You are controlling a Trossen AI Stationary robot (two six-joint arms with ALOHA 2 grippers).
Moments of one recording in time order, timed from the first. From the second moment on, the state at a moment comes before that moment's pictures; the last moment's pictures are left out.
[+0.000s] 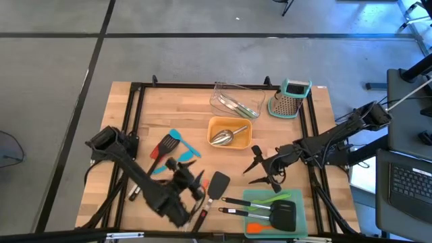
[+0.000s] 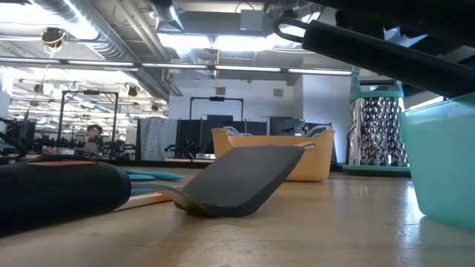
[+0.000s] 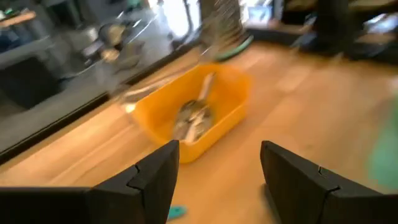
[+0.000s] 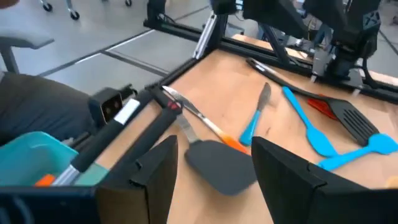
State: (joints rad) left arm -0.73 1.90 1.56 -1.23 -1.19 -1.44; right arm 0.42 1.21 0.50 0.39 -0.04 -0.11
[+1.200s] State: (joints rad) left arm -0.45 1.34 0.60 -0.44 -0.99 -1.16; right arm 0.02 1.21 0.48 0.42 -0.22 -0.16
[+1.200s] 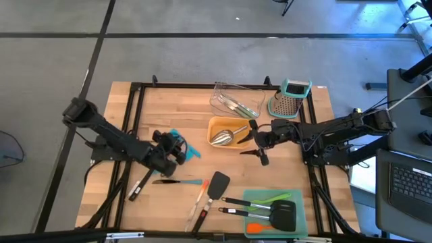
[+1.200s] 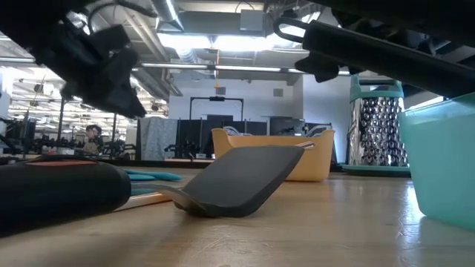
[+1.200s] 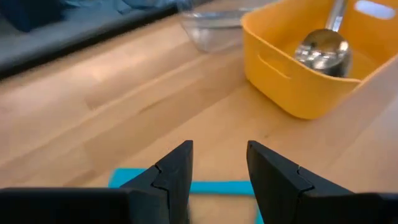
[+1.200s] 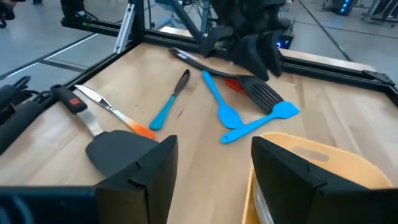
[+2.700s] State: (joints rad) left arm 0.00 1.31 0.50 -0.23 -0.23 0.00; right arm -0.16 1.30 0.48 0.47 -0.61 -0.17
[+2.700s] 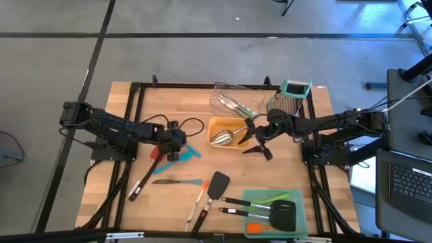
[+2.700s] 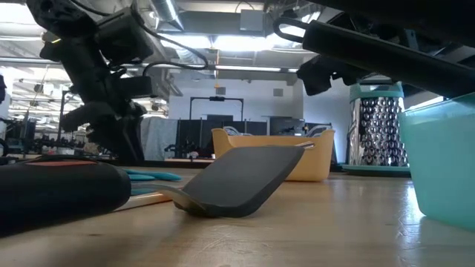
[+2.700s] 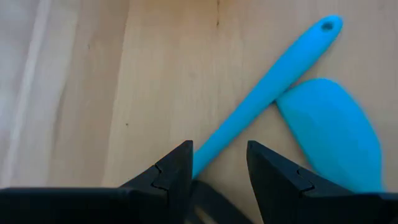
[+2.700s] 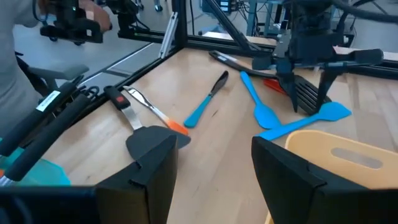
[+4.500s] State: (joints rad) left arm 0.14 1.48 0.68 -0.35 -0.08 0.08; right arm -0.15 1.29 0.50 0.54 -0.55 -0.04
